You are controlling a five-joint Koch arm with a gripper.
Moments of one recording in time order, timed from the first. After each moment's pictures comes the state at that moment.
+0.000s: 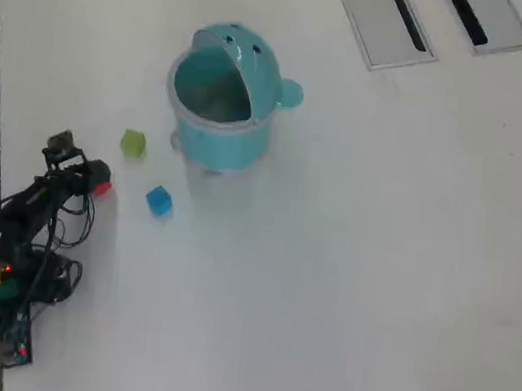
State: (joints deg) arm -62.5 104.0 135.7 23.1 -126.2
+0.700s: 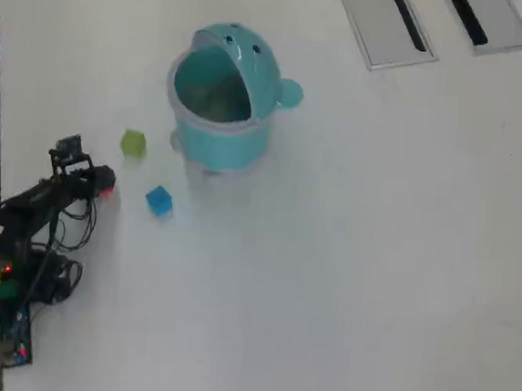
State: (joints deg) arm -60.3 102.0 139.3 17.3 -122.5
